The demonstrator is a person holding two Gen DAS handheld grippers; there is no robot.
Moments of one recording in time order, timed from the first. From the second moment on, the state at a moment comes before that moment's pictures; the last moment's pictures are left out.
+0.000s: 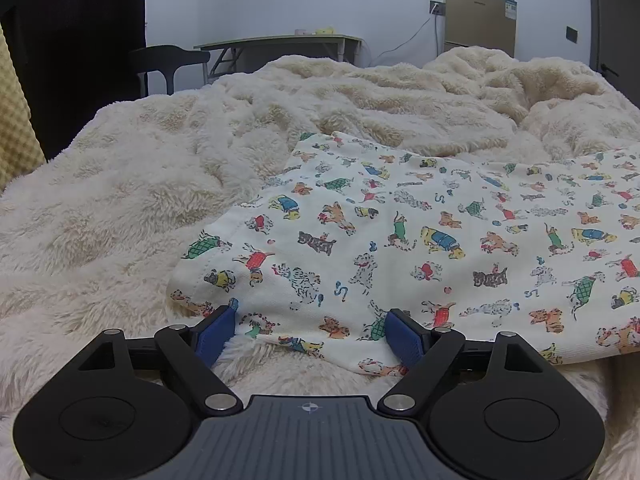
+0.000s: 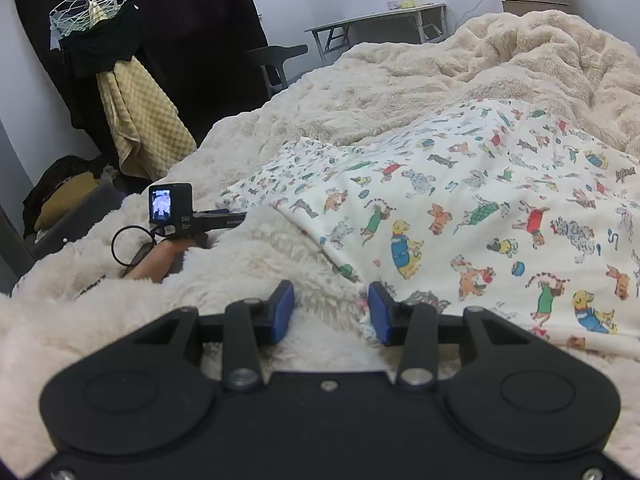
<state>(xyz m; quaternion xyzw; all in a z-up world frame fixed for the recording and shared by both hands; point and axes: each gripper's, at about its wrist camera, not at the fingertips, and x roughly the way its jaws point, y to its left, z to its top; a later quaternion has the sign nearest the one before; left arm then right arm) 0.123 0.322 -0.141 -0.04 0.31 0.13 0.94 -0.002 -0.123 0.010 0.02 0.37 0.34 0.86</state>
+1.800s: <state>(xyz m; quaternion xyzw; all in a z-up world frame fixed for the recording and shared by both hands) 0.126 0.279 -0.136 0.00 0.30 0.10 0.95 -0.018 -0.112 0.026 -0.08 0.36 0.35 0.86</state>
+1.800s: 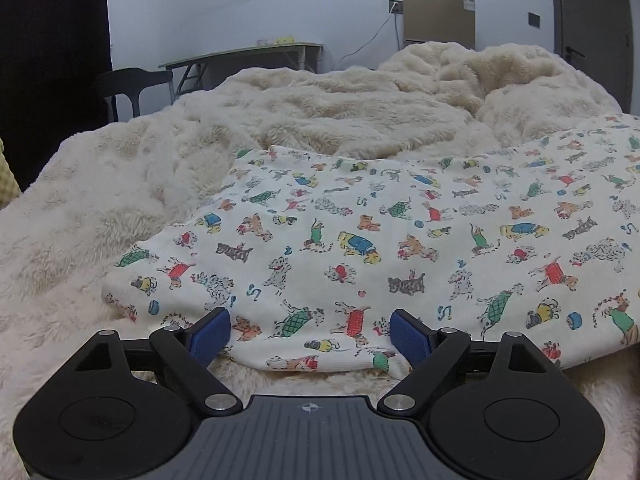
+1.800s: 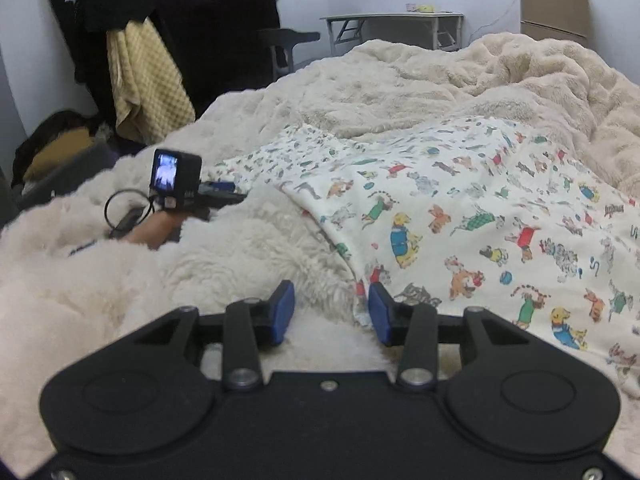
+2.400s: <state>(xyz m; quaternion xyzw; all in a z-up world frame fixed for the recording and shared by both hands) 0.125 0.278 -0.137 0.00 0.29 0.10 0.95 -0.012 -0.118 0.029 -0.07 0.38 0.36 0.85</state>
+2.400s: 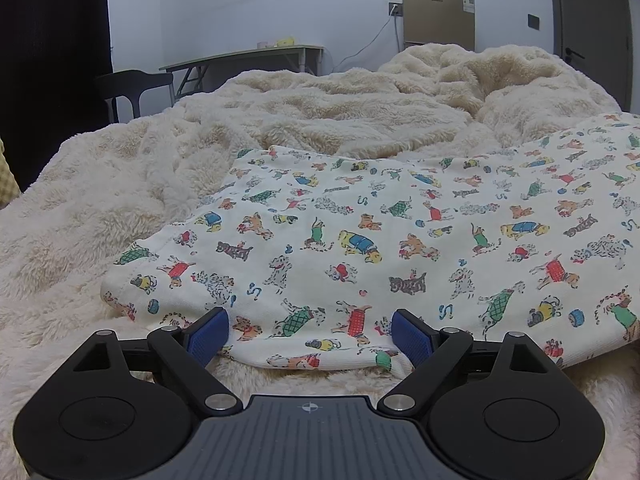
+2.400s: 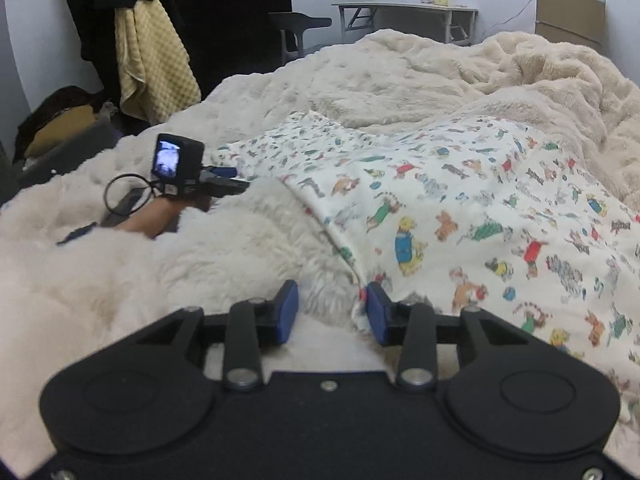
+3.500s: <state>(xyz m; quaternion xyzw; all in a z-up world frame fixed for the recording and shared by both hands) 0.122 0.282 -0.141 -0.02 0.29 0.09 0.95 -0.023 -0.422 -0.068 0.59 0.29 -0.04 0.76</state>
